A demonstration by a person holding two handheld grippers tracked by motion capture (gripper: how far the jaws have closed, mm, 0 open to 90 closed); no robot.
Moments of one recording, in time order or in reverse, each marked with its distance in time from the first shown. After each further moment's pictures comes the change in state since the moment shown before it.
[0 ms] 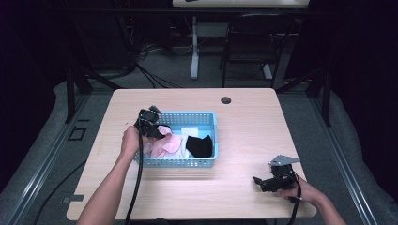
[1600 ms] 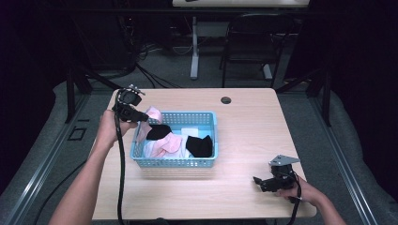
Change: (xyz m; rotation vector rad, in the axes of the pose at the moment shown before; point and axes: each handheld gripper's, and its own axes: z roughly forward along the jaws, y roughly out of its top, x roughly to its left) left arm 0.004 0.000 -0.129 -0.208 0.008 0.074; right arm 0.000 0.000 0.000 0.000 0.001 -0.001
